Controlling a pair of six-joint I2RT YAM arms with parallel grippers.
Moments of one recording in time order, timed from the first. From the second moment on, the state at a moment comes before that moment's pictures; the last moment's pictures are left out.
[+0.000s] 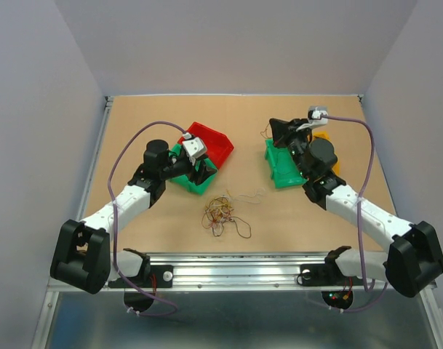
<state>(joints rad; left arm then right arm) -0.36 1.25 0.68 0.28 0.69 0.24 0.53 1.20 0.80 0.61 0.20 0.34</state>
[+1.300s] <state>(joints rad) -0.36 1.26 0.68 0.26 0.71 0.25 0.44 1.58 0.82 0.32 0.59 0.44</state>
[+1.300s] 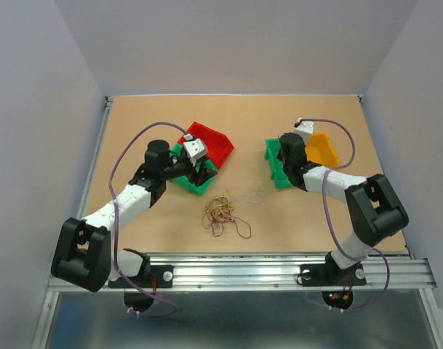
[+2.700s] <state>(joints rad) -0.46 1.34 0.74 0.13 0.69 0.36 0.44 1.37 0.92 0.06 0.42 0.40</state>
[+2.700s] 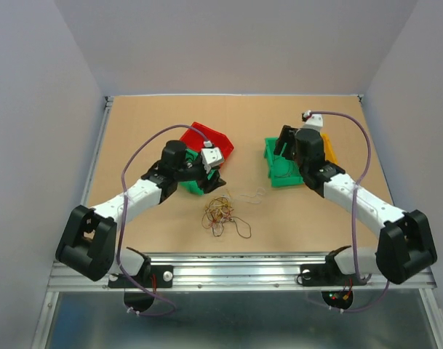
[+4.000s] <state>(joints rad) -0.80 1.49 0.89 -0.32 0.46 0.49 0.45 0.87 0.47 0.12 0.12 0.42</state>
